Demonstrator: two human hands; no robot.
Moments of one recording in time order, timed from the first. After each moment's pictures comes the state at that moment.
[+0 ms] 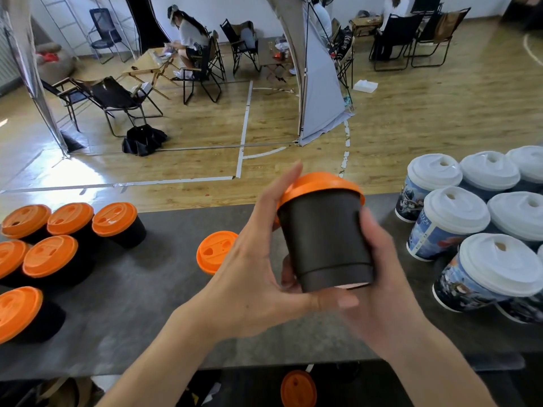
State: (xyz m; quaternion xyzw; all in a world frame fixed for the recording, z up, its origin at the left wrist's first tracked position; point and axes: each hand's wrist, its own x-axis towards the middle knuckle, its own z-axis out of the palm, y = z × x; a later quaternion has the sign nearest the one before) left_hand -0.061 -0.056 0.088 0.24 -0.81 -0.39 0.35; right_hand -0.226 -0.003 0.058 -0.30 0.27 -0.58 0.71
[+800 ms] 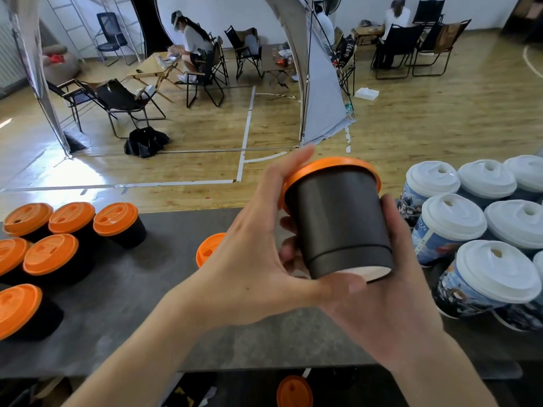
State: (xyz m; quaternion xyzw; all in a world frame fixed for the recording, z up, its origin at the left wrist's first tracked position) left_hand -0.066 -0.053 0.126 0.26 -0.82 -0.38 0.33; right_hand -0.222 0.004 0.087 -0.27 0.20 -0.59 0.74
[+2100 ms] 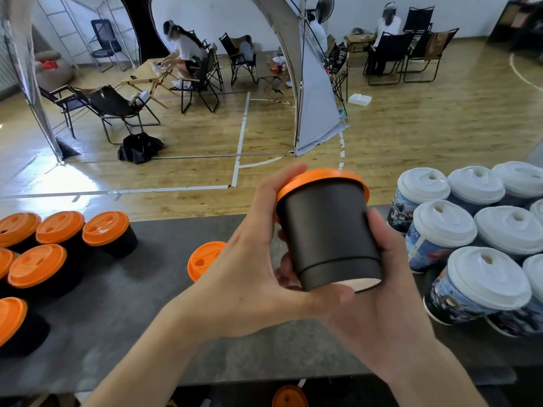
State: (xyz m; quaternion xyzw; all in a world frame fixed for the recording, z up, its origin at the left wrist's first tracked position) left_hand -0.072 -0.058 0.118 0.25 -0.81 -0.41 0.33; right_hand -0.226 0.003 0.090 -0.23 0.16 -0.60 0.75
